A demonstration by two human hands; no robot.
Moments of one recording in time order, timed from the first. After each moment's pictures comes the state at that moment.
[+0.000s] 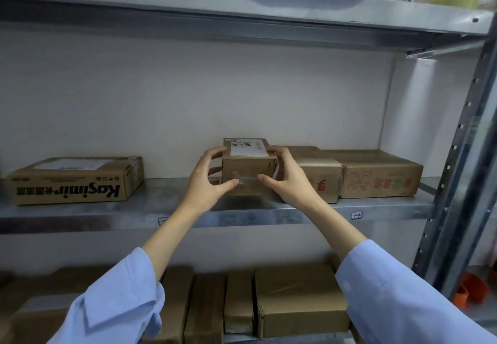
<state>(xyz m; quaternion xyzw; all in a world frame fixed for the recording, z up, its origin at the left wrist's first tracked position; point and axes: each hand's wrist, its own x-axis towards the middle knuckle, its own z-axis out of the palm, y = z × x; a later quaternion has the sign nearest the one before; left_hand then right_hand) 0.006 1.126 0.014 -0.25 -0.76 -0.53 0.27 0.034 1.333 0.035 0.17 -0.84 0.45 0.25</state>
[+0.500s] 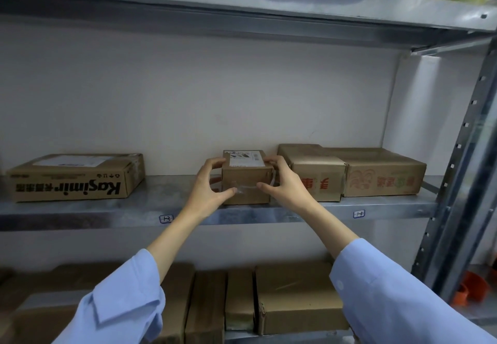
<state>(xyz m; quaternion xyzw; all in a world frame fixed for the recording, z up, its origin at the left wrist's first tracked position) -0.012 1.123 -0.012 -0.24 -0.78 -0.53 0.24 0.022 1.328 0.019 0.15 -0.87 0.43 0.21</state>
